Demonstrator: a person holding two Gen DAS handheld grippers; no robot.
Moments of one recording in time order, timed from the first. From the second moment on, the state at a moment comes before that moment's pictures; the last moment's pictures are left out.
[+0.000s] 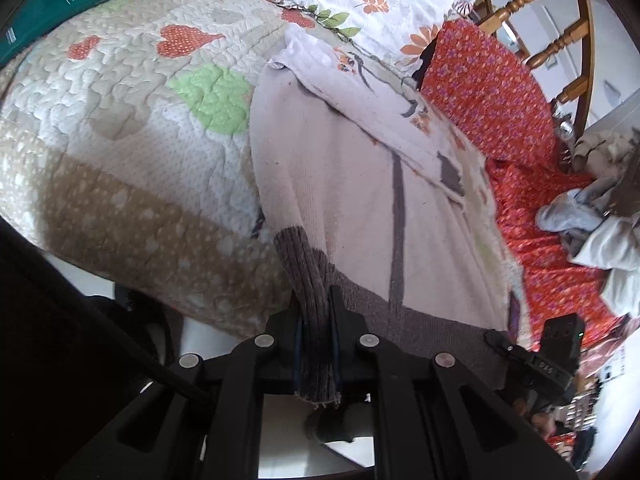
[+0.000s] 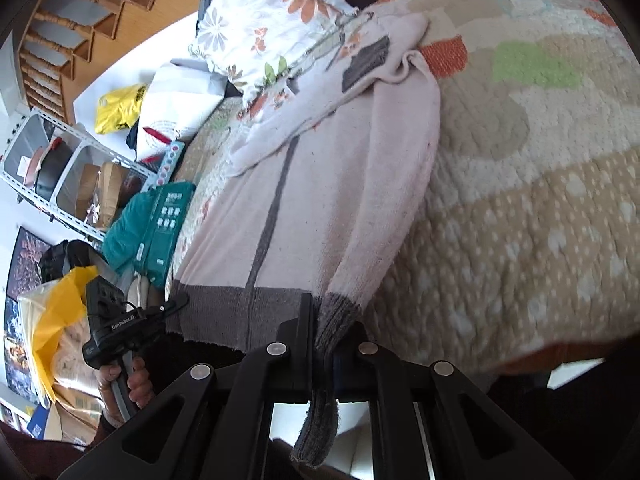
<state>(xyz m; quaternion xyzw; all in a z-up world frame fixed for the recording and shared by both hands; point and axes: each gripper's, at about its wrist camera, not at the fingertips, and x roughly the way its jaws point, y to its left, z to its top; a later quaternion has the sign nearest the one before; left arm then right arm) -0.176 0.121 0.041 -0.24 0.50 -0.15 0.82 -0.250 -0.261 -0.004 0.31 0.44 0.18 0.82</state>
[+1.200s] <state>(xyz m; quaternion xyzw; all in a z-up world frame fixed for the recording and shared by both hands) 0.064 0.096 0.082 -0.22 0.46 -0.13 0.85 -0.044 -0.272 0.069 0.33 0.39 0.15 0.85</state>
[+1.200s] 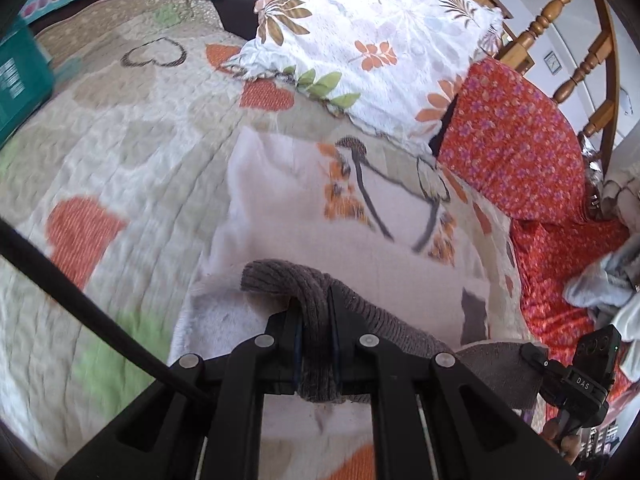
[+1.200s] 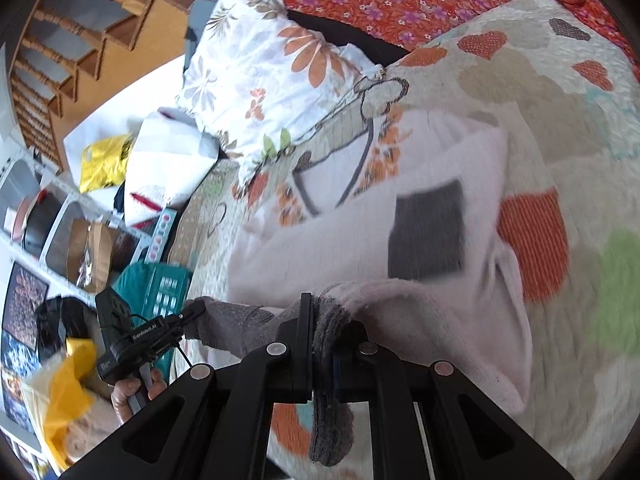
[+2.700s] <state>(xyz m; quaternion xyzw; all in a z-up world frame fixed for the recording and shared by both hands) 0.127 0.125 0.039 -0.09 0.51 0.01 0.86 0.006 -0.230 0.029 0.16 0.45 0.07 0.87</state>
